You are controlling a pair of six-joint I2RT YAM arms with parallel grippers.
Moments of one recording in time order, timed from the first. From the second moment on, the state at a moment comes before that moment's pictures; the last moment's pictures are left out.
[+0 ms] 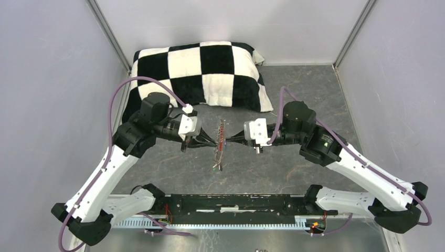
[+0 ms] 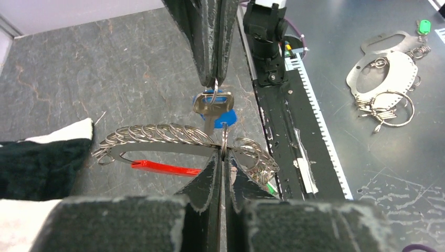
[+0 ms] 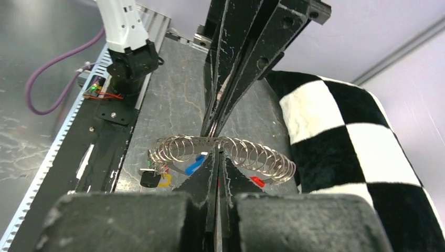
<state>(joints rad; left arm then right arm) -0.58 0.99 1.22 -0.75 1.03 0.58 0.96 1.01 1.19 -0.32 -0.59 -0.51</state>
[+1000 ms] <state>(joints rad) -0.61 1.01 1.25 -0.84 1.23 0.87 0.93 1.02 1.25 -0.30 -0.64 -0.68</state>
